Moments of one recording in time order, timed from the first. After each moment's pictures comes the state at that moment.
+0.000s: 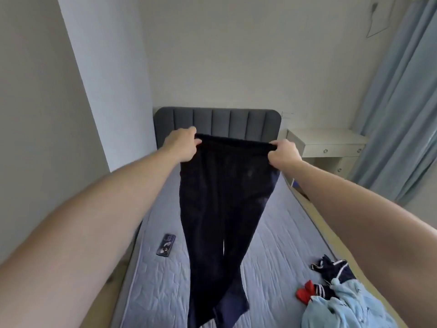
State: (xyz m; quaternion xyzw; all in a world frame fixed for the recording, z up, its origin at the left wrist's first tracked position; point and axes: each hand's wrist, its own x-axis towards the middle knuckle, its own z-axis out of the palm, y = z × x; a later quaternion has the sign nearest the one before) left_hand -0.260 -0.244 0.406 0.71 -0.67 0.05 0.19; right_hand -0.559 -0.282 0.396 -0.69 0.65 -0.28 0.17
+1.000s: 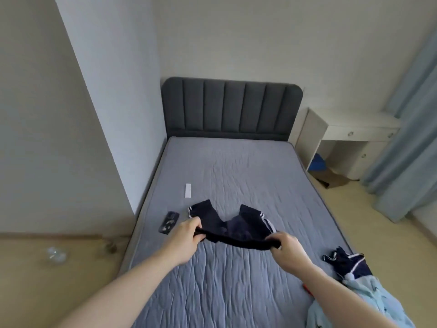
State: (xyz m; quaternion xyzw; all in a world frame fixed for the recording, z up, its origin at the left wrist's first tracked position) left_hand -0.291 -0.155 0.103 0.70 -0.65 -0.20 0.20; right_hand -0.608 -0.220 0.092 -0.74 0.60 -0.13 0.27
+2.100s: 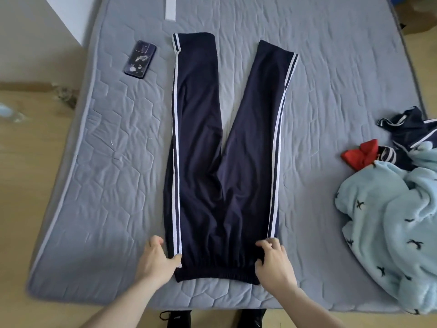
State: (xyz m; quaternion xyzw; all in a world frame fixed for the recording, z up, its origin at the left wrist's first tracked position) left_hand -0.352 0.063 -0.435 0.86 -0.32 -0.39 -0.02; right_hand -0.652 -0.023 -0.411 -0.66 0.64 0.16 0.36
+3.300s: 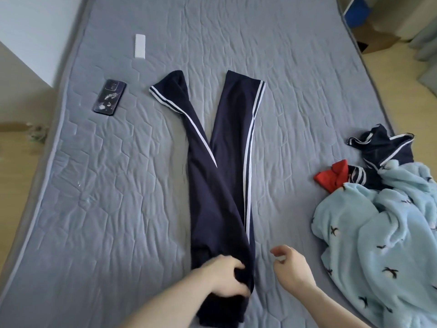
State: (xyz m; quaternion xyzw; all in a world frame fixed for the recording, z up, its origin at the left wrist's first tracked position) left_hand -0.530 -0.111 -0.393 0.58 -0.57 -0.56 -0.16; right_hand -0.740 -0.136 -0.380 -0.53 0.73 0.07 0.42
